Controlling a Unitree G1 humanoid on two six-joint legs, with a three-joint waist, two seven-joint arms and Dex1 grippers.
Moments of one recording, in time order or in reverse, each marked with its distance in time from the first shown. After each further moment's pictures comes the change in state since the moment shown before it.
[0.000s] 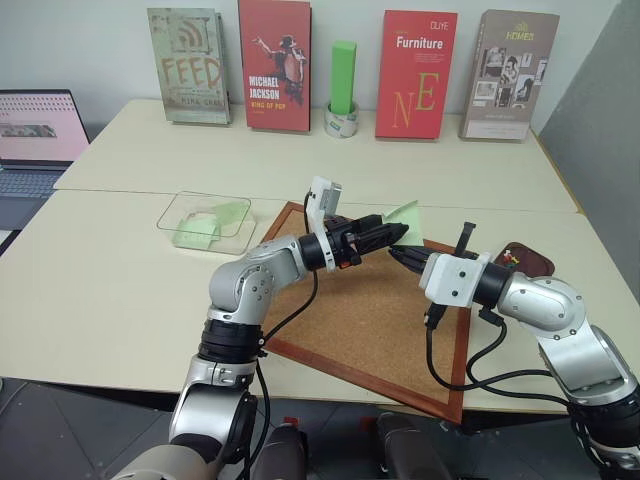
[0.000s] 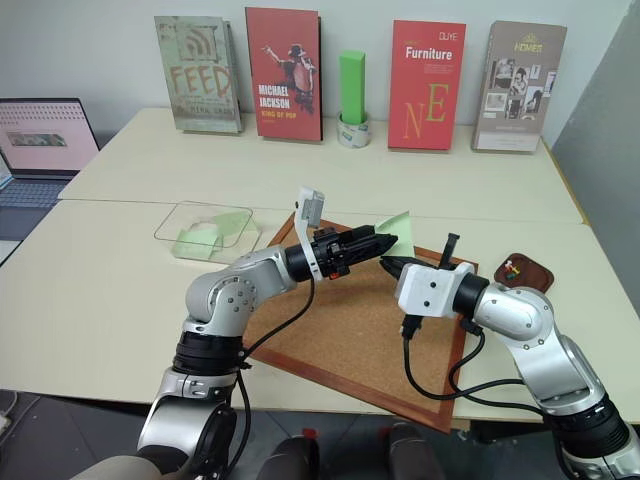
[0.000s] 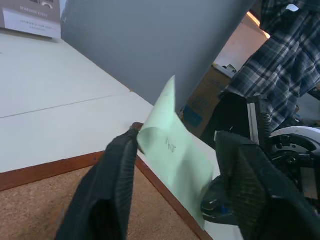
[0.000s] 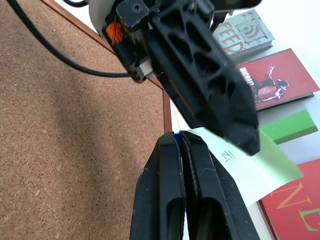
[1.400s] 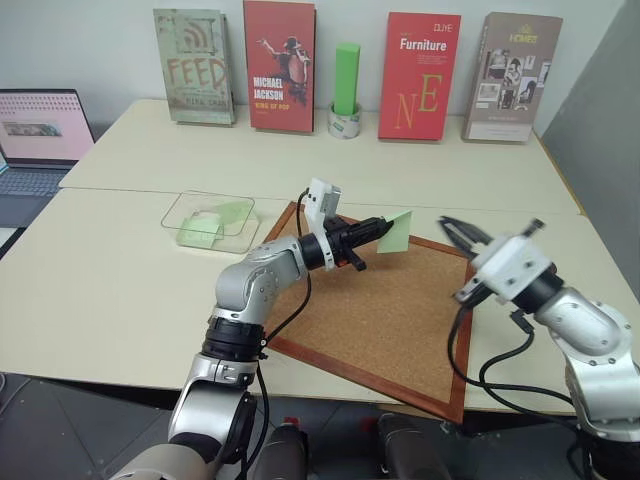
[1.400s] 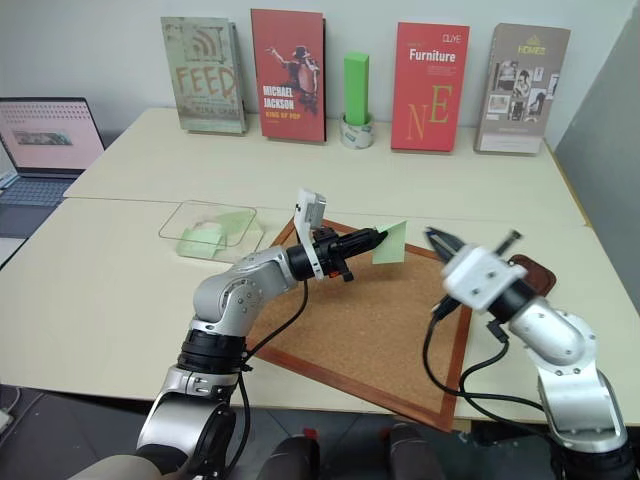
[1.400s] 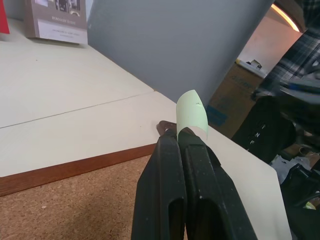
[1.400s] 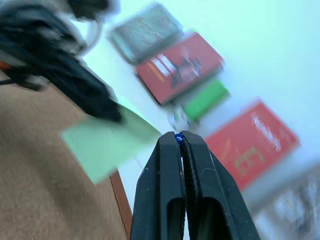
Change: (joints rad) left arm -0.001 0.017 -0.036 0.071 0.099 -0.138 -0.014; right arm 0.238 0.184 -0.351 -0.096 0.115 0.121 -0.186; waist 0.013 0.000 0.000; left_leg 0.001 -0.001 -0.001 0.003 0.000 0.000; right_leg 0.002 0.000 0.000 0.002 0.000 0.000
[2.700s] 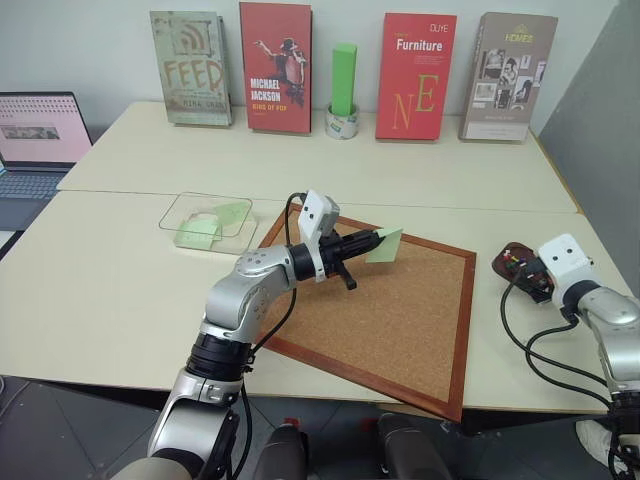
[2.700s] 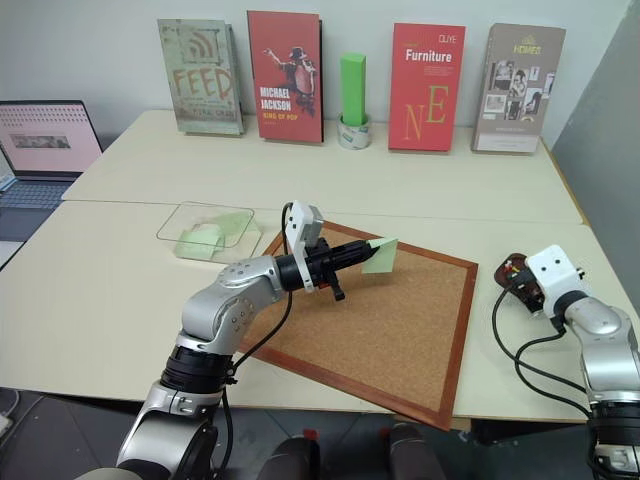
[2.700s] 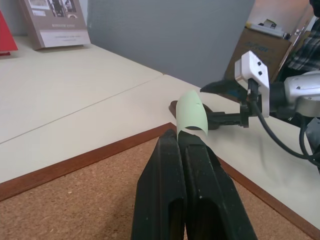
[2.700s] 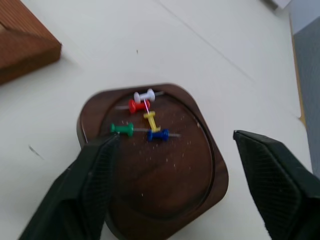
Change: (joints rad) left arm 0.093 0.099 -0.087 -0.118 0.118 -0.142 -0.042; right arm -0.148 -0.204 -0.023 0.564 -0.052 0.168 -0.028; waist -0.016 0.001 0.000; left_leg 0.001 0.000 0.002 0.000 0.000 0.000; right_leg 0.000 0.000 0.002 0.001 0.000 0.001
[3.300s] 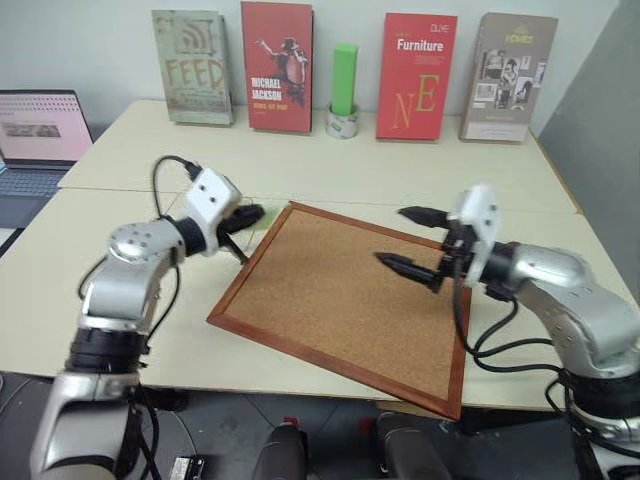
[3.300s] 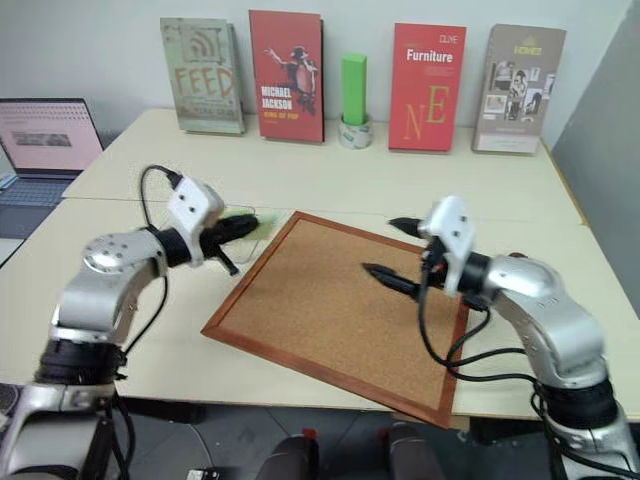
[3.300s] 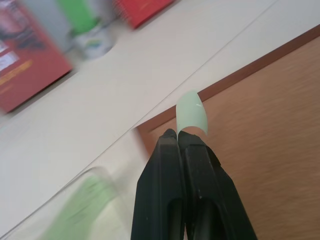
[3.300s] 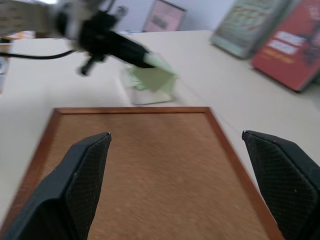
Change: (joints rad) left arm -0.068 0.474 0.135 0.222 0.299 -0.201 0.065; right arm -0.311 0.146 0.315 -0.453 0.530 0.320 0.304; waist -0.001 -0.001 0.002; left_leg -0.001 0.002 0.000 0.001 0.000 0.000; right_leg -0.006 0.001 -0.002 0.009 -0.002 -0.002
